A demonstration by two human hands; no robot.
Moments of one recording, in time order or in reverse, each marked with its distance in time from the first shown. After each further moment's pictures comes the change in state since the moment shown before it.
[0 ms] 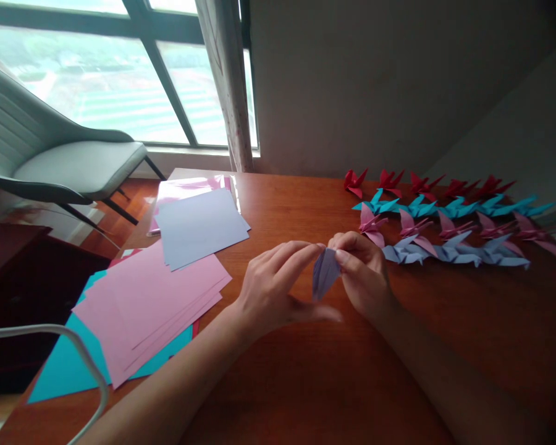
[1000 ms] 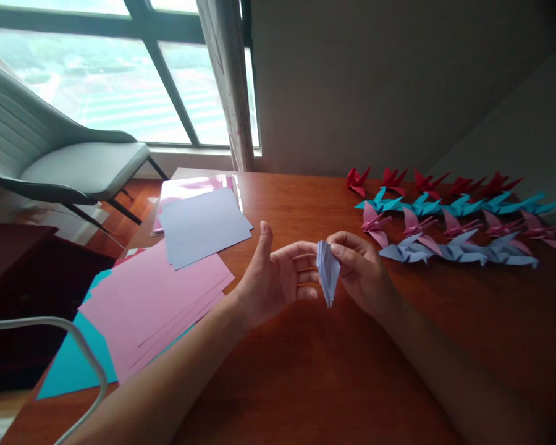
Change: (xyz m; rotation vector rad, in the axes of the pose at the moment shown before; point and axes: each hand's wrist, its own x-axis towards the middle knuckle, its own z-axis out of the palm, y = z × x) left_hand 0.008 -0.003 -0.002 -1.575 -0.132 -1.142; right_hand 0.003 -0.005 0.002 0.086 -0.004 0.265
